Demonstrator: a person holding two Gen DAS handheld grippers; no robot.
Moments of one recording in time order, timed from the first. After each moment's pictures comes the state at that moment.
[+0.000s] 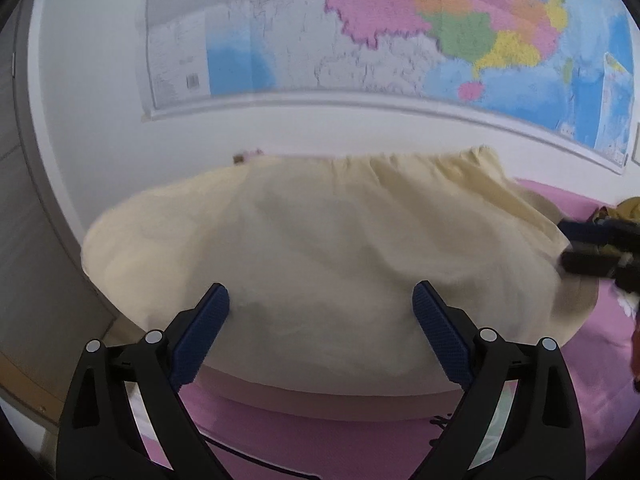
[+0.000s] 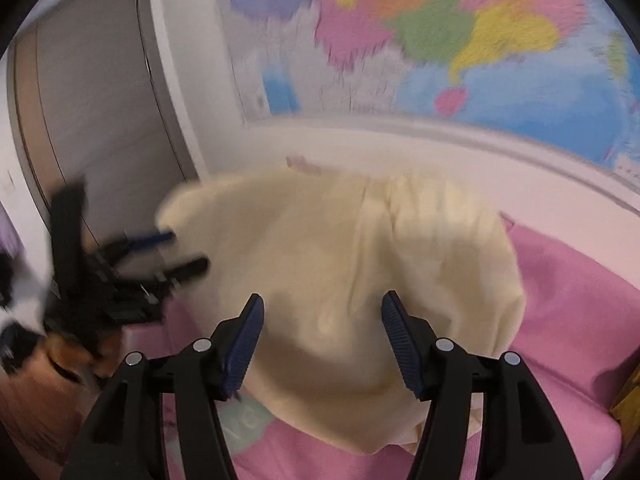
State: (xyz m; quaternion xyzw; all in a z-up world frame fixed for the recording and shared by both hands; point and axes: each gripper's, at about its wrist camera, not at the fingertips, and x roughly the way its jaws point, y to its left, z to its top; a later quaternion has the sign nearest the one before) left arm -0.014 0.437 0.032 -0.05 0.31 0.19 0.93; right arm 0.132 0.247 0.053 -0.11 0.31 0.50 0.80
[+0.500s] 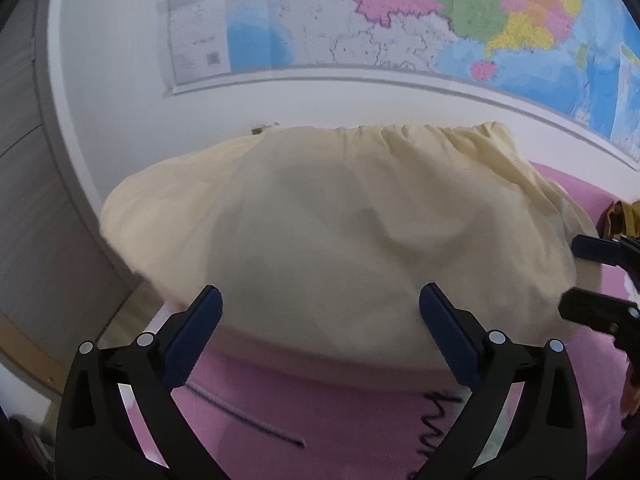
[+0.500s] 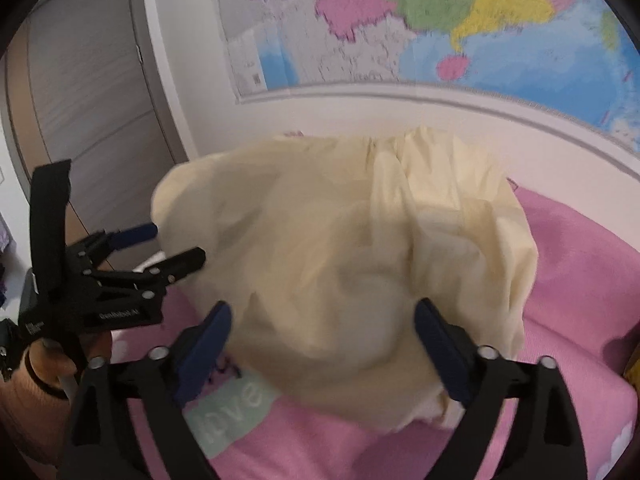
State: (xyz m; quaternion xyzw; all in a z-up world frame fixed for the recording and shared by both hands) left arm -0.034 0.414 0.030 -0.06 0.33 0.24 0.91; right arm 0.108 0.244 0.043 -0.09 0.31 0.50 0.81
